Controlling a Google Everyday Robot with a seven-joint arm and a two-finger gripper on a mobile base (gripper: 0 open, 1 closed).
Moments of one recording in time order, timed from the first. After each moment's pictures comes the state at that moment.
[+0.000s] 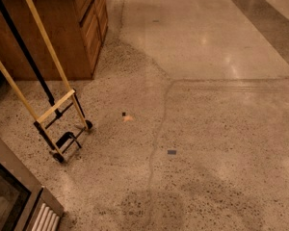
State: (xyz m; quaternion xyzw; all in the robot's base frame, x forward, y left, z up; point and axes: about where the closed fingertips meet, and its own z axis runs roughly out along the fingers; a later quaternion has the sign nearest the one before) arm 0.311 -0.164 1.097 -0.68 -0.15 -0.53 0.49
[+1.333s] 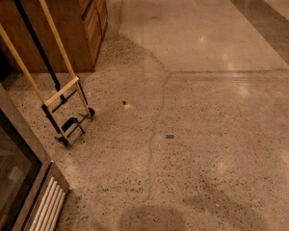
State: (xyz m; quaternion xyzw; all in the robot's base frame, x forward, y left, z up) arm 0.311 -0.164 1.097 -0.68 -0.15 -0.53 0.49
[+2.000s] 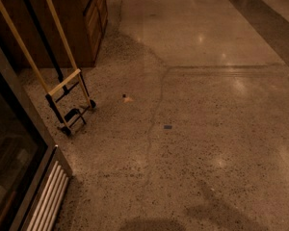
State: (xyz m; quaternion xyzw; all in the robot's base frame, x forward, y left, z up) arm 0.311 -0.164 1.097 -0.68 -0.15 -0.53 0.49
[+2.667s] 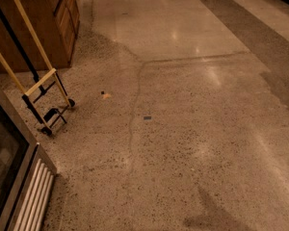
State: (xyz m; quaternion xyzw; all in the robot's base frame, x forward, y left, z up) arm 0.311 -0.164 1.097 -0.68 -0.15 -0.53 0.49
